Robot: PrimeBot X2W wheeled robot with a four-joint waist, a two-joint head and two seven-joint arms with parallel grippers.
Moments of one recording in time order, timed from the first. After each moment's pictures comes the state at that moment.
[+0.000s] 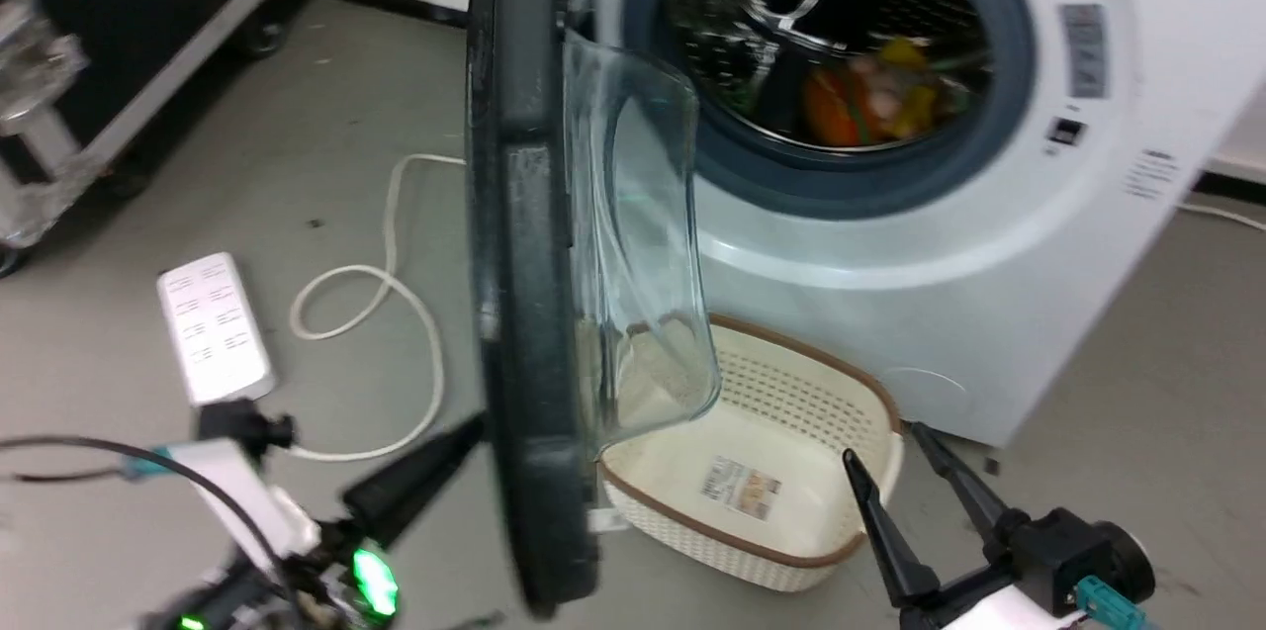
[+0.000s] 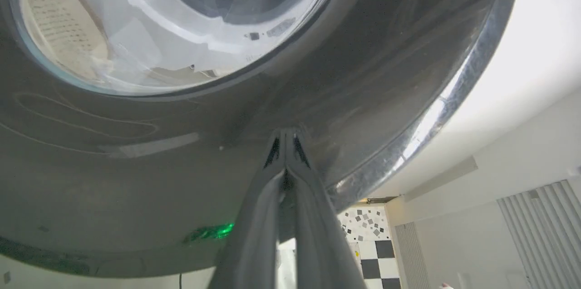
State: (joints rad) left arm -0.12 0.06 0.21 -0.06 -1.56 0.09 0.99; right arm 0.00 -0.08 0.18 0.12 0.10 0.13 -0.25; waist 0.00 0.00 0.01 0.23
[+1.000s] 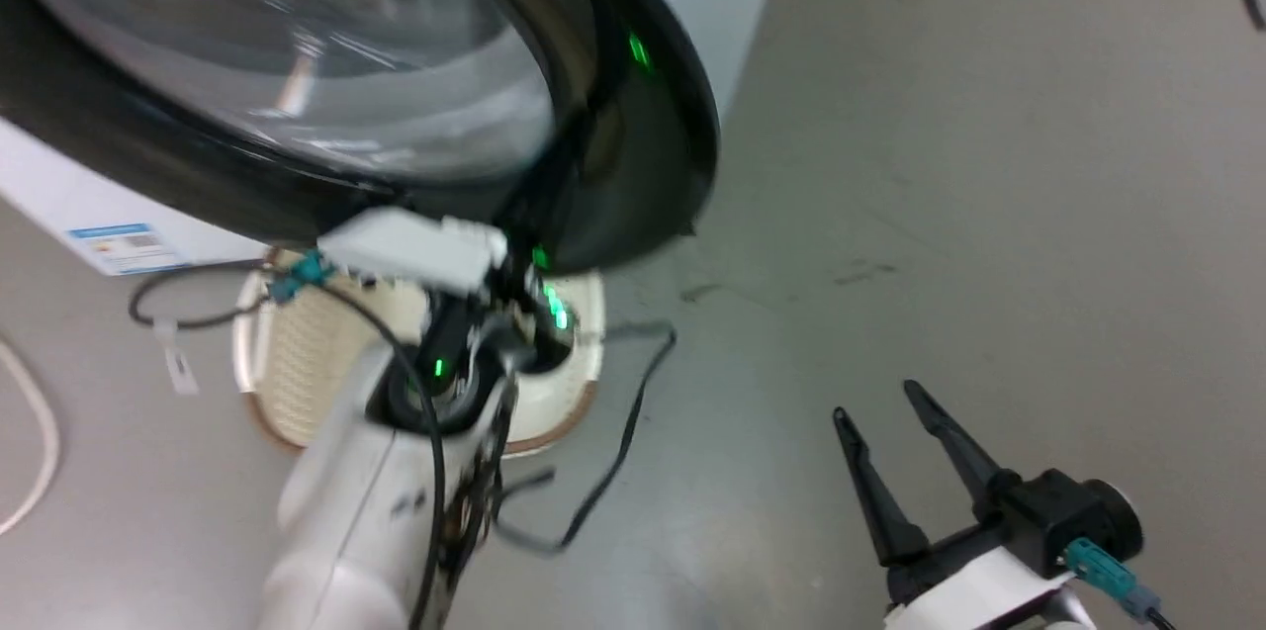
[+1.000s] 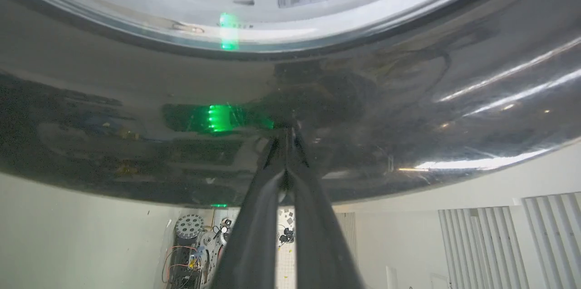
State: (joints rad) left arm -0.61 0.05 -0.30 0.34 -1.82 -0.10 0.10; right arm -0.06 -0.07 0.17 0.13 0.09 0.13 -0.24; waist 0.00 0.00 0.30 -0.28
